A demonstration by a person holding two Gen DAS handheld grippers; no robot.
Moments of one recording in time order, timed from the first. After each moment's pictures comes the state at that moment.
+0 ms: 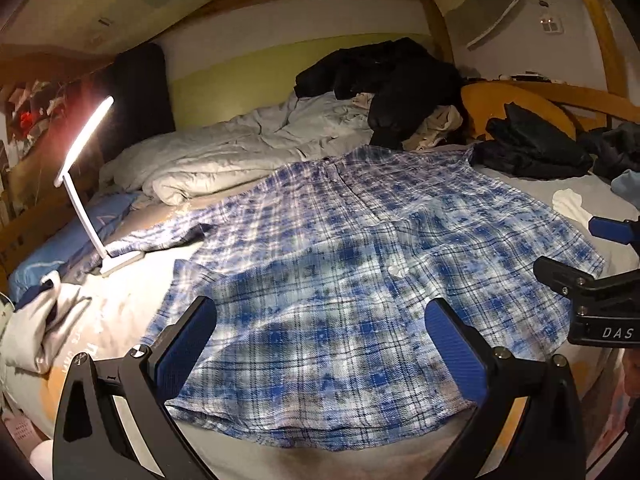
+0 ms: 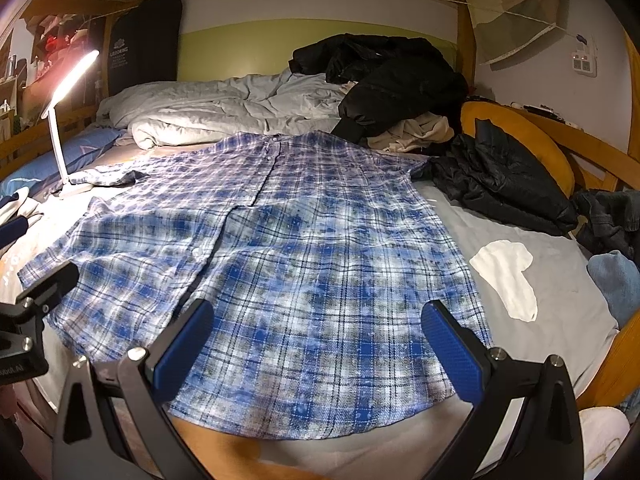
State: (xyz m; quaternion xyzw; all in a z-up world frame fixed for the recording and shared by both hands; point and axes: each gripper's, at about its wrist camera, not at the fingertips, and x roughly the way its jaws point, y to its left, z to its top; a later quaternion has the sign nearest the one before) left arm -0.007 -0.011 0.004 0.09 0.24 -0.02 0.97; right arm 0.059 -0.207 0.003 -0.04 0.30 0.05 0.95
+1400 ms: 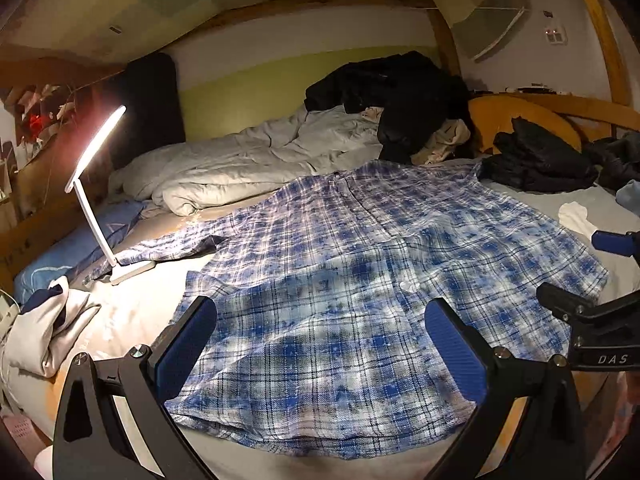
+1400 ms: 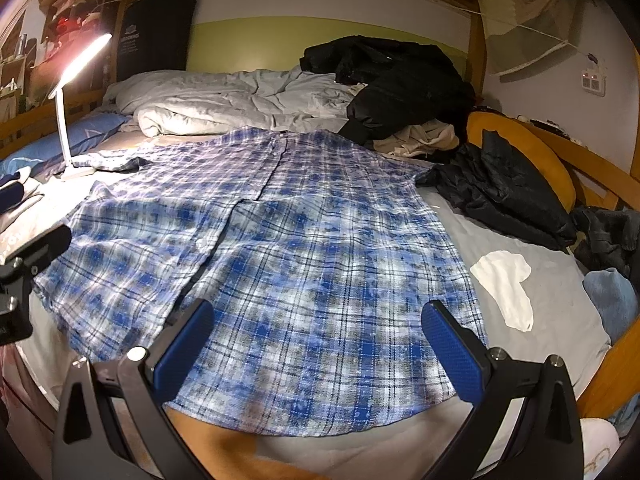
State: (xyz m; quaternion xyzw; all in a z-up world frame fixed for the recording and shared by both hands) left arm -0.012 -0.003 0.011 0.09 0.21 0.00 0.97; right arm 0.058 -0.201 0.000 -0.07 0.30 0.06 0.95
